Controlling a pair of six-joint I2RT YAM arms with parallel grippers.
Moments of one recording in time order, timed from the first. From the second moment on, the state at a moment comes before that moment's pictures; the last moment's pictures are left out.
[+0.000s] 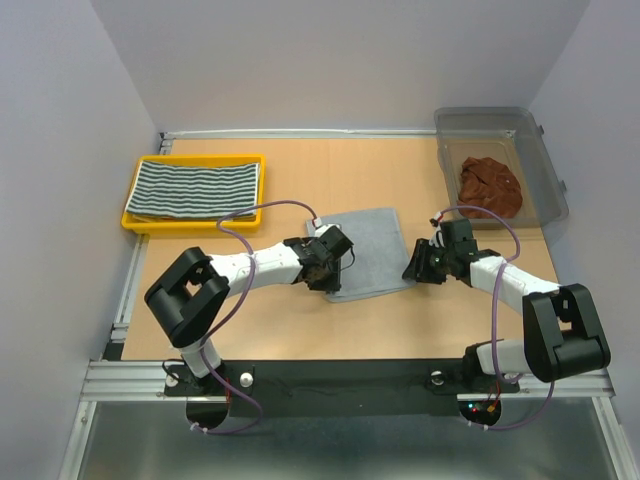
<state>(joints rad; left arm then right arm) -0.91 1.67 1.01 -0.46 -0.13 -0.78 0.20 1.34 0.57 -0.21 -0.31 0.42</state>
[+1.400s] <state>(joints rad) -0.94 1.72 1.09 -0.57 -0.22 -0.76 0.20 1.33 0.56 -0.19 -0.33 0.42</state>
